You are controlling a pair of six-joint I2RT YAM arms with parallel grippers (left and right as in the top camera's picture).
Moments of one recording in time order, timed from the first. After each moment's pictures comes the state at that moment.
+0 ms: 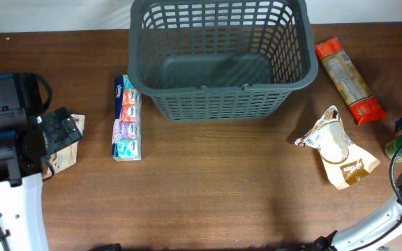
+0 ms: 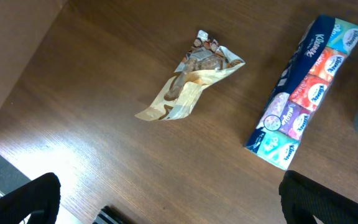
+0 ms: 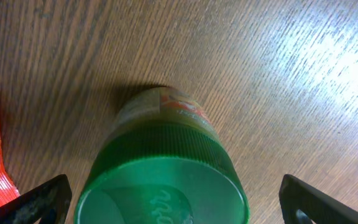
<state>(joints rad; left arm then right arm) 0.16 1.29 1.69 -1.49 -0.33 -0.30 -0.77 2.13 1.76 -1.17 0.09 0.40</state>
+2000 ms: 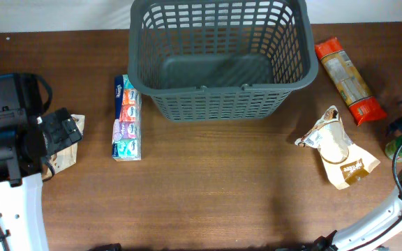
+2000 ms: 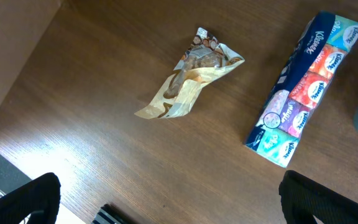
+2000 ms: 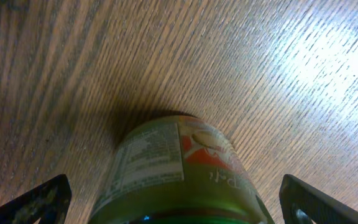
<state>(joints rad) 0.16 1.29 1.69 -1.50 -0.32 -0.30 -0.77 2.19 1.70 -1.05 0.06 0.35</state>
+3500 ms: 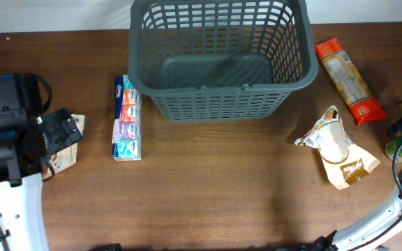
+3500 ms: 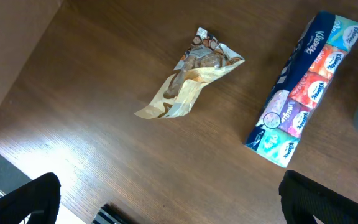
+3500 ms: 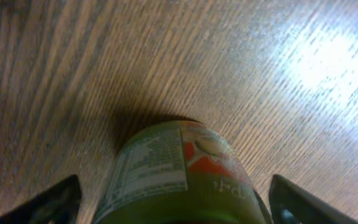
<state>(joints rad) 0.16 1.29 1.69 -1.50 -0.32 -0.30 -0.77 2.20 1.70 -1.04 0.06 0.35</state>
